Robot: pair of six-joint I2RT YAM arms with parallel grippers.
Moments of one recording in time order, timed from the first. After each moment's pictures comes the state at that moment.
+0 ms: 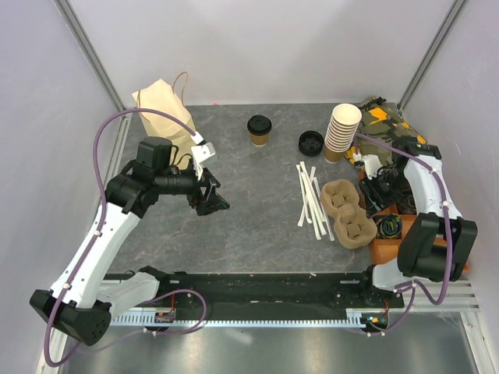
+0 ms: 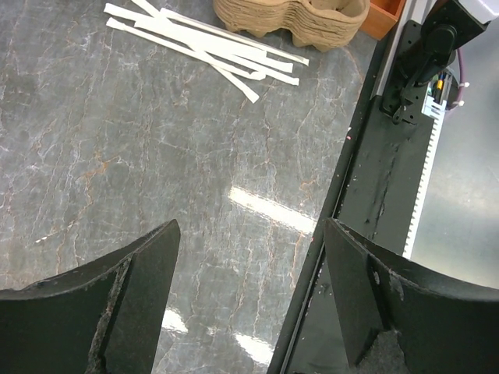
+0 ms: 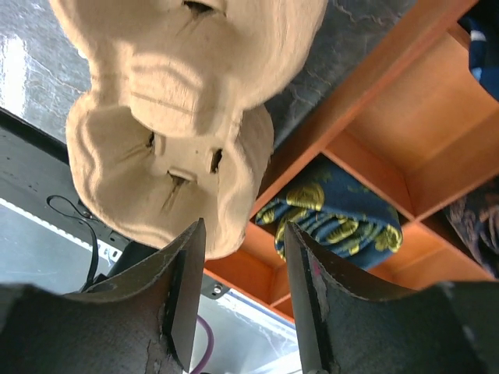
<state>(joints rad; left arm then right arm) -0.39 1.04 1.19 -0.81 0.76 0.30 -0.22 1.47 1.22 -1.30 -0.29 -0.74</state>
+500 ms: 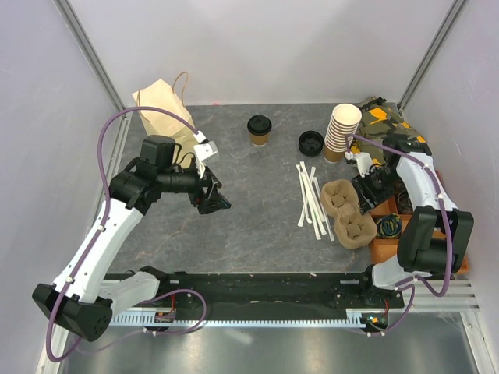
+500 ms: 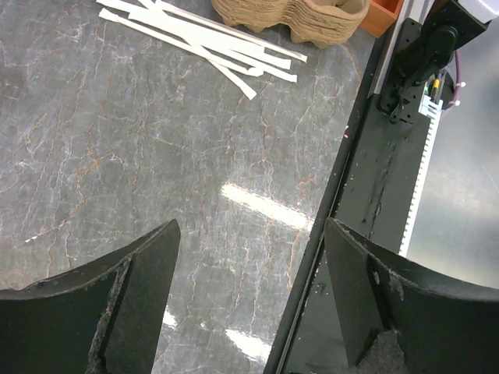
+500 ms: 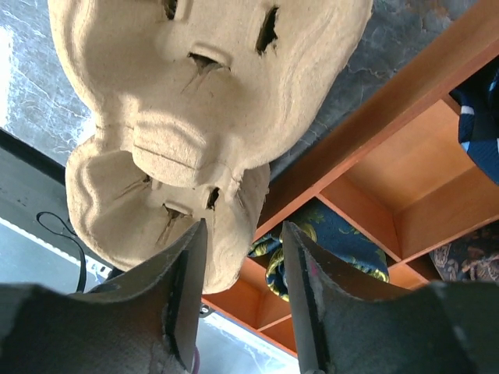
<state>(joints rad) -0.39 1.07 1.19 -0.81 0.77 0.30 -0.16 1.52 1.22 -1.23 -0.30 -0.73</state>
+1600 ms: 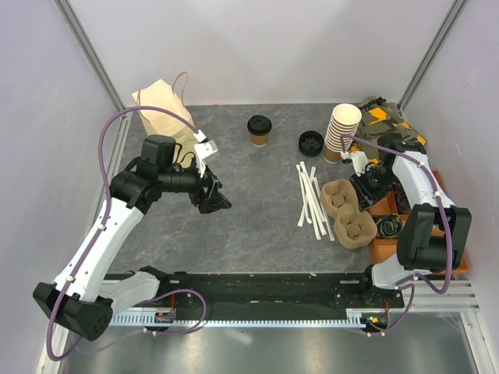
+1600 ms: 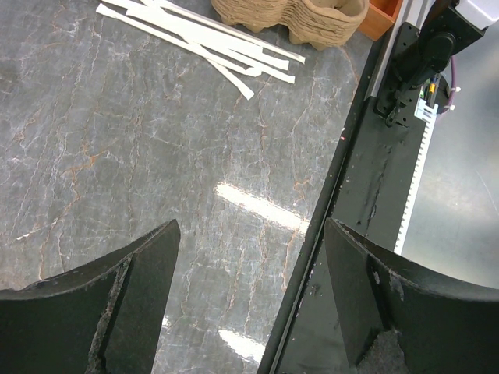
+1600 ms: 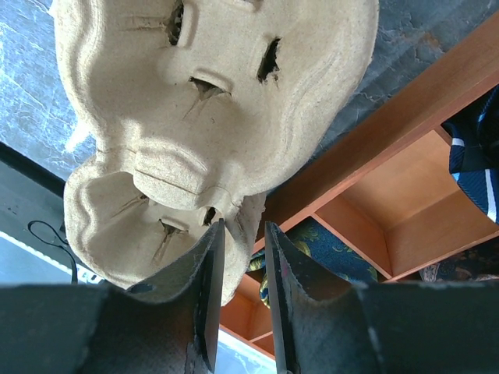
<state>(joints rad) -0.39 1.08 1.19 -0.81 0.77 0.27 -0.12 1.54 1.22 -1.19 -0.29 -0.72</state>
